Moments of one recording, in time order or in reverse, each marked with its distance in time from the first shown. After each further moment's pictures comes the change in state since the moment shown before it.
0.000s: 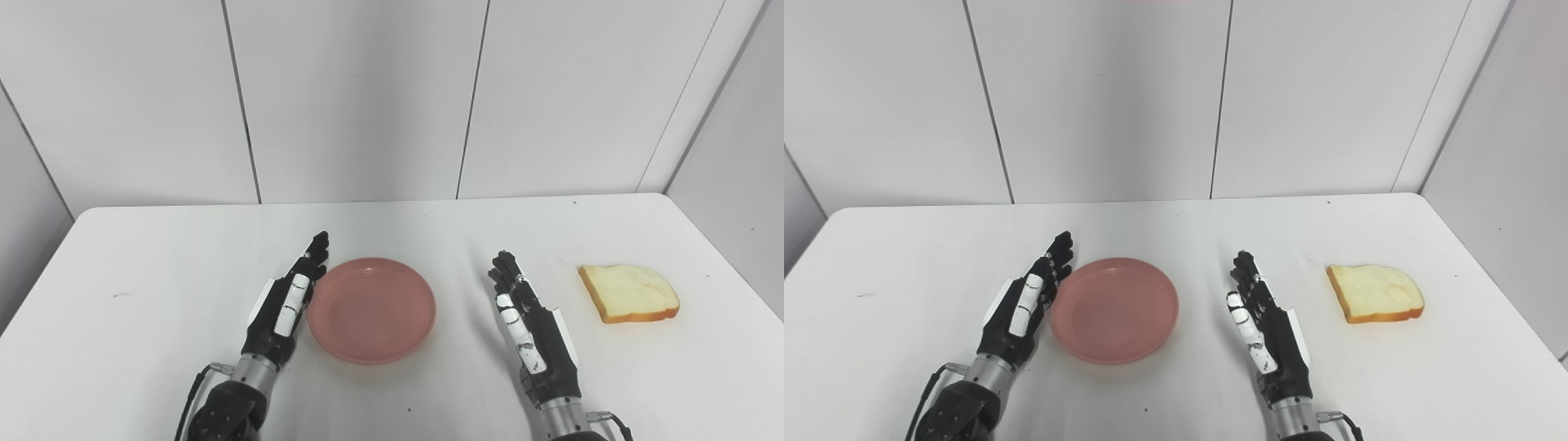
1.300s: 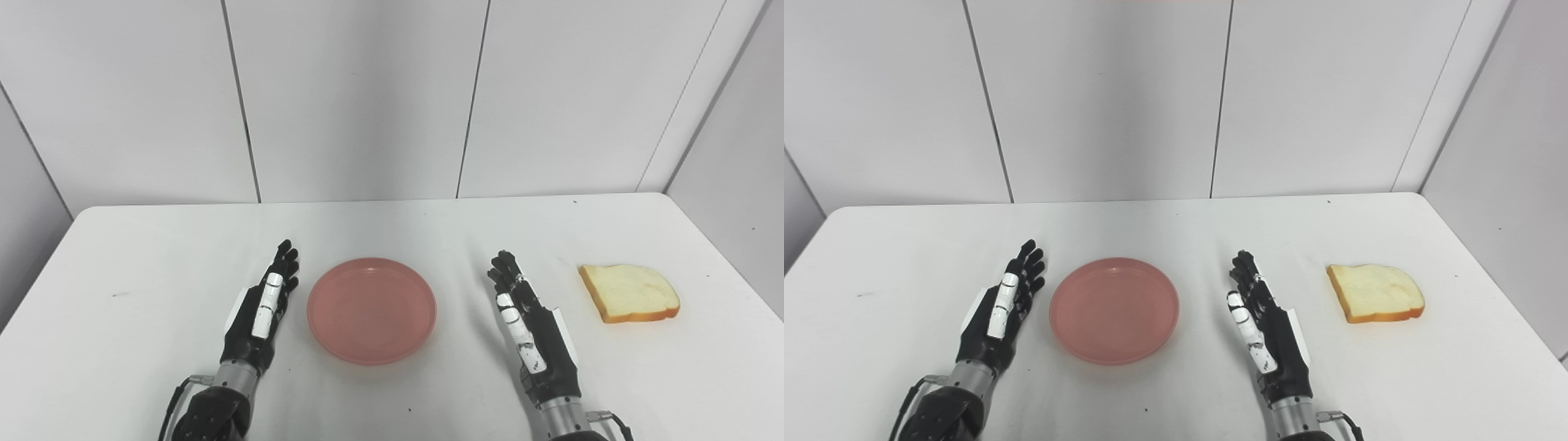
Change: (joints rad) left arm 0.020 -0.004 0.056 -0.046 -0.044 0.167 0.047; right arm 0.000 0.000 -0.003 0.000 -0.007 -0.001 -0.001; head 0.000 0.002
